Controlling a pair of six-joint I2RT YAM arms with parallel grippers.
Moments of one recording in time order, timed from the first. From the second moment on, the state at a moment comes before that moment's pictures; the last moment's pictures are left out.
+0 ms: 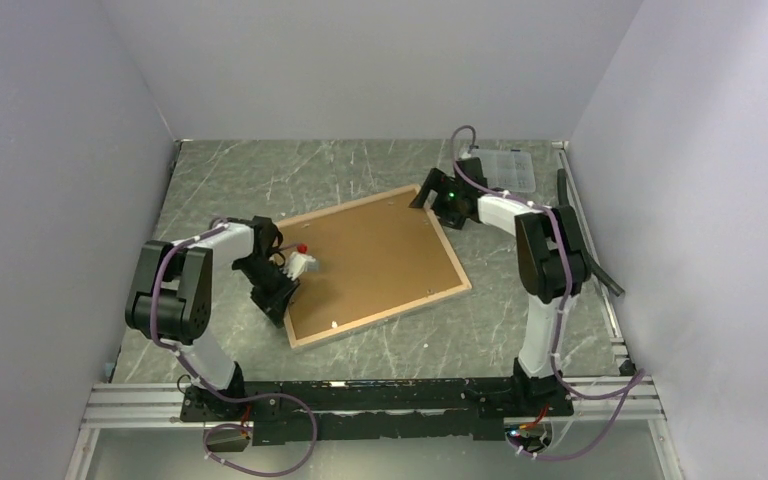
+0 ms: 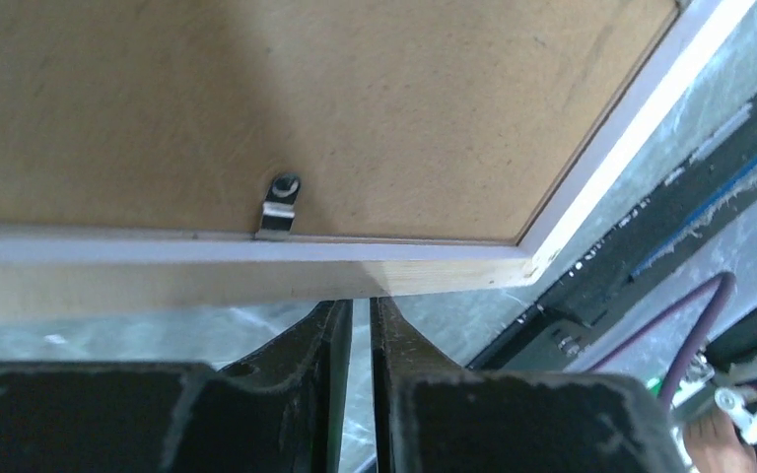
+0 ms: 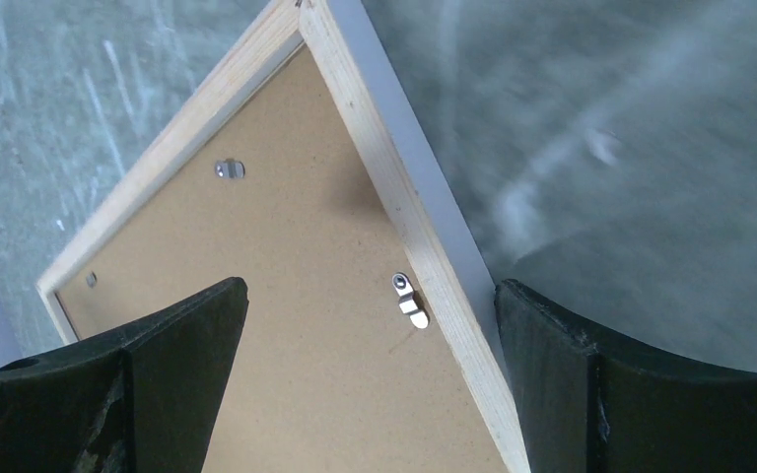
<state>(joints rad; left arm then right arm) -0.17 1.68 0.92 -0.96 0.41 0.65 0.24 1.95 1.22 -0.09 -0.23 0.71</state>
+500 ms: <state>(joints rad) -0.25 1.71 1.01 -1.15 0.49 0.69 0.35 2.14 1.59 -0.24 -0.25 0.69</state>
